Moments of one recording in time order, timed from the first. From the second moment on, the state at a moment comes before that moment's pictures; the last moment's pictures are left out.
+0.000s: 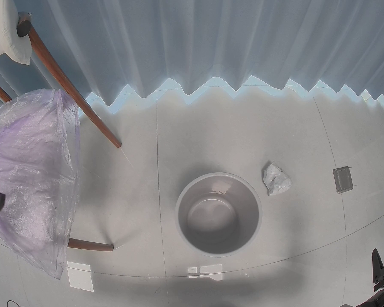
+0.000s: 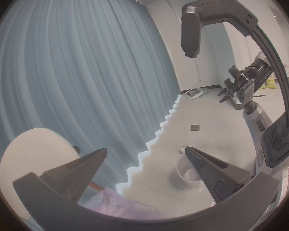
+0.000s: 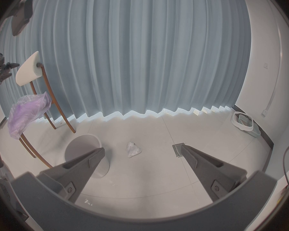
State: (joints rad) left arm -0.24 0.69 -0.79 -0.06 -0.53 0.75; right arm 0.00 0.02 -0.02 0.00 -0.04 0.01
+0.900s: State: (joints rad) left arm -0.41 0.83 -0.81 0.02 -0.46 0.80; right arm 0.00 0.02 -0.02 0.00 -0.04 0.01
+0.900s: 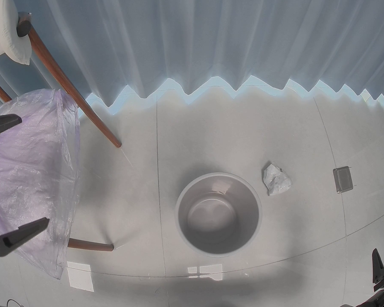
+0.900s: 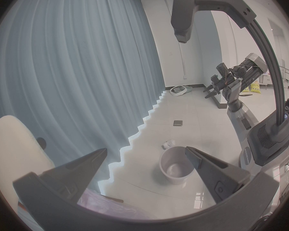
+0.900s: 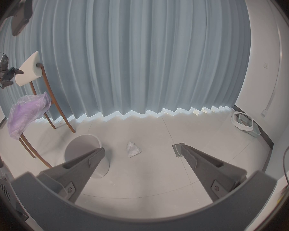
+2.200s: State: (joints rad) left arm -1.20 0.91 -0.66 -0.15 0.70 0.48; right arm 0.00 0.02 -0.02 0.00 -0.04 0.01
